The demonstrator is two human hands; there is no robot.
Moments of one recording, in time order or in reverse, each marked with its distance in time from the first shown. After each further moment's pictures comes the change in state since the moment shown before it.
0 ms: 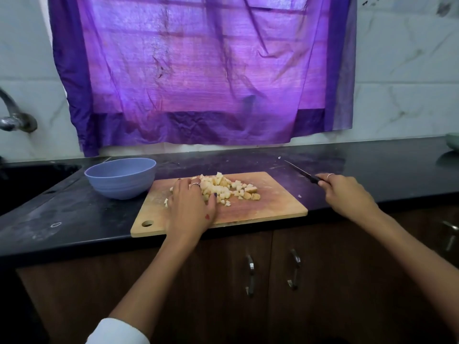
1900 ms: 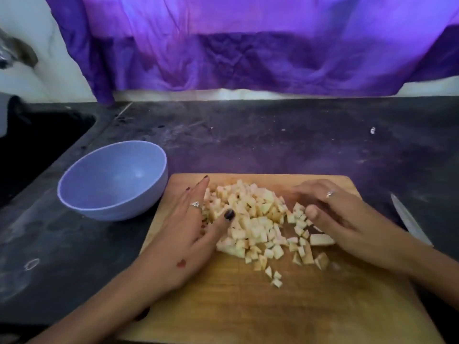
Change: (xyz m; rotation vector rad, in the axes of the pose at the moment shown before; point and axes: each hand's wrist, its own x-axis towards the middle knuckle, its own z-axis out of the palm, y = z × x) left_hand 0.075 -0.059 -0.009 -0.193 -0.461 -0.078; right_hand 0.094 -0.107 0.064 0.533 -0.636 -0.624
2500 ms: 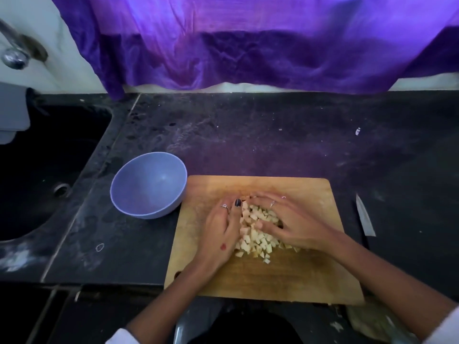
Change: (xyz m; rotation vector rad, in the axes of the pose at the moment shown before) left_hand 0.000 0.052 0.009 -0.455 0.098 -0.154; right_hand 0.035 -0.026 0.019 -0.056 -0.332 0.134
